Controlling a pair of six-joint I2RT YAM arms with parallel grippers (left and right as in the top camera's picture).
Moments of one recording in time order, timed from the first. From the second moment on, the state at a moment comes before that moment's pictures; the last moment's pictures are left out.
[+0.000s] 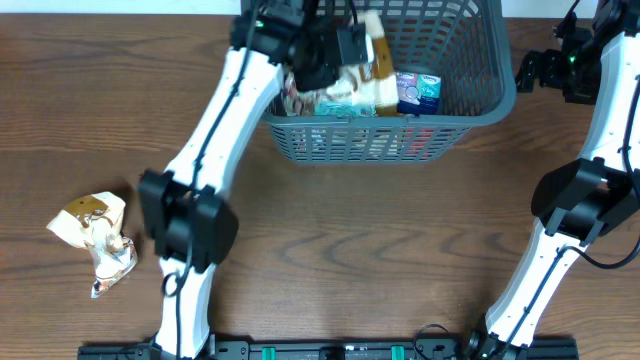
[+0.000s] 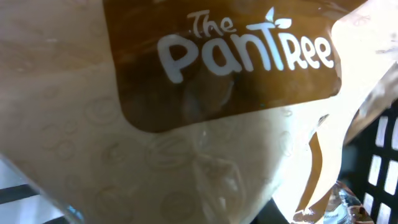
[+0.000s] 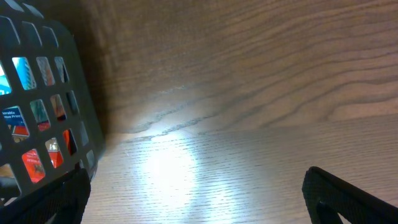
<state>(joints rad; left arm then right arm) -0.41 2.22 2.22 -1.03 0.25 1.00 -0.33 2.38 2.57 -1.59 -0.12 -0.12</state>
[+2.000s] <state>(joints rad) 0.54 1.12 1.12 -1.04 -0.03 -0.06 -0.33 2.38 2.57 -1.60 -0.12 -0.15</state>
